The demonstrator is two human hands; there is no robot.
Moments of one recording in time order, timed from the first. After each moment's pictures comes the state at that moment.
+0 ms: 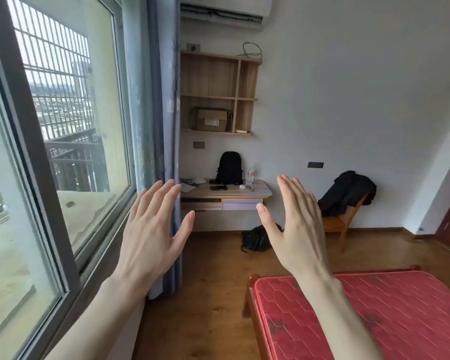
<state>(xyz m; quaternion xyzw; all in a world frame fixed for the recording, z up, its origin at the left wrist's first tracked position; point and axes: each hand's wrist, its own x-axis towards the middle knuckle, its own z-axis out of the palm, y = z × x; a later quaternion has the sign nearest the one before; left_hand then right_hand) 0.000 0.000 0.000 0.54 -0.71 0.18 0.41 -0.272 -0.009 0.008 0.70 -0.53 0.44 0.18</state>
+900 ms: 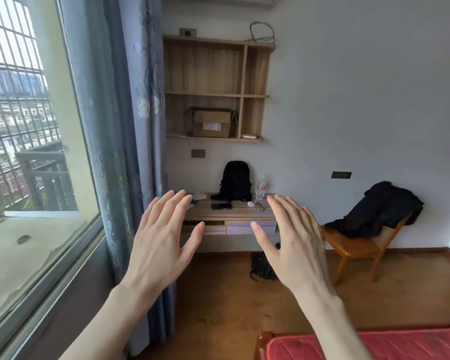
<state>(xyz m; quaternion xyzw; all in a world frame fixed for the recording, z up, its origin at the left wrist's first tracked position) -0.067 -0.377 -0.018 0.55 -0.72 0.19 0.37 -0.330 -0.388 -0.024 0.71 -0.54 0.39 0.21</state>
